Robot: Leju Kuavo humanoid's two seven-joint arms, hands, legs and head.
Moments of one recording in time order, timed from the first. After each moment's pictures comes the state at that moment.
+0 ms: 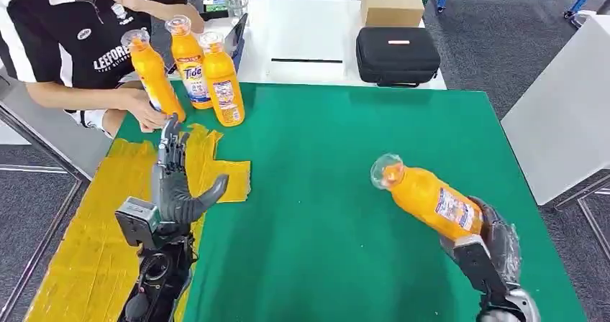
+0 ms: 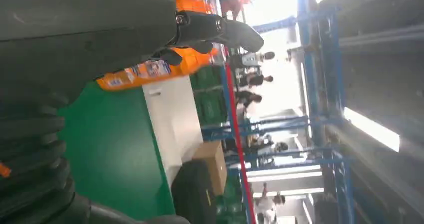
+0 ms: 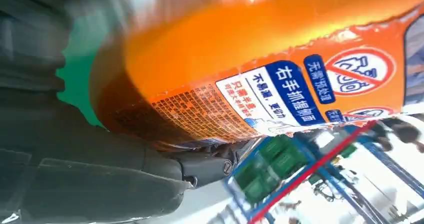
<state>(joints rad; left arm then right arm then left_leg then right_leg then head) -0.12 -0.13 -0.22 -1.48 -0.14 0.20 -0.60 0.12 0.05 -0.28 -1.50 0.58 -0.24 -0.44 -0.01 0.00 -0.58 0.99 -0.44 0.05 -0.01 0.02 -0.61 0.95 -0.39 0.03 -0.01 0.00</state>
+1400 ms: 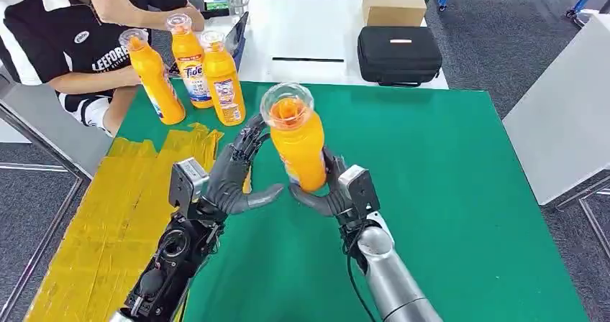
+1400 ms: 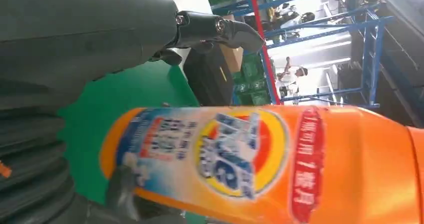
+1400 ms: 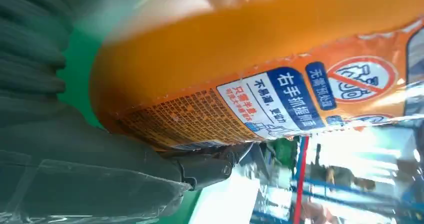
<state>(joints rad) -0.28 -0.10 -0.39 -1.41 -0.01 -0.15 -0.34 -0.34 0.20 0.33 -0.98 0.07 -0.05 -0.52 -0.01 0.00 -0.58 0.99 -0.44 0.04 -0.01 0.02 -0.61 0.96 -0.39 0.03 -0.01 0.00</state>
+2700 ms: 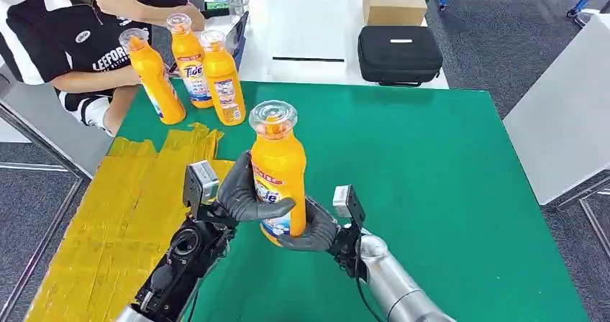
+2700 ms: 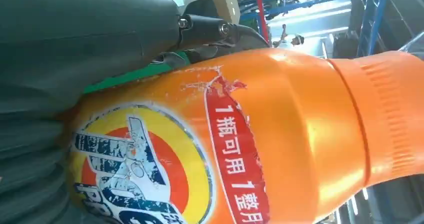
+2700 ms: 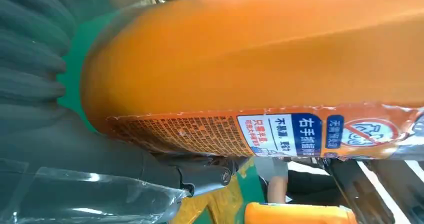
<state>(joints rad) -0.31 -0.12 -0.43 -1.32 0.06 -0.20 -0.36 -0.42 0.16 0.48 -0.69 -0.04 0.57 -0.62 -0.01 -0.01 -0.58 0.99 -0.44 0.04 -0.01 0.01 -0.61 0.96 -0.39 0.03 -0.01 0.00</state>
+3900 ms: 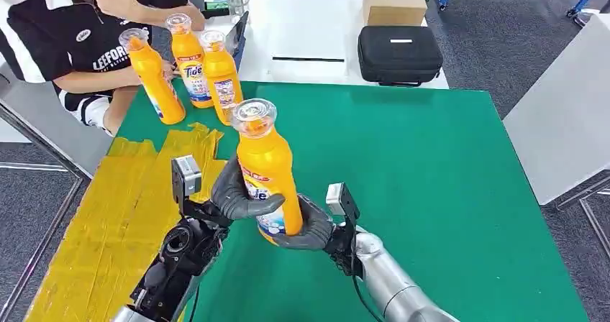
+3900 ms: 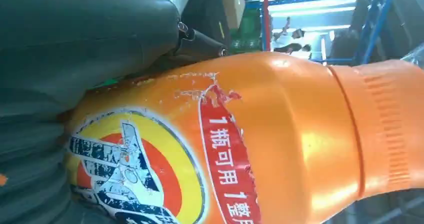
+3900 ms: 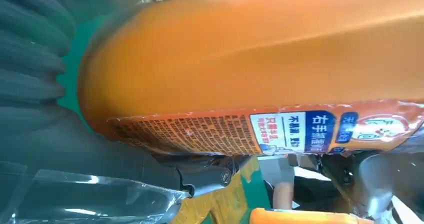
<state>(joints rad) -0.30 -0.12 -0.37 -1.31 0.17 -0.27 -0.38 -0.44 0.18 0.48 -0.65 -0.03 0.56 -0.62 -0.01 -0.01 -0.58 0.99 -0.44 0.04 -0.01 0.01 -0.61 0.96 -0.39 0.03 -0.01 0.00</state>
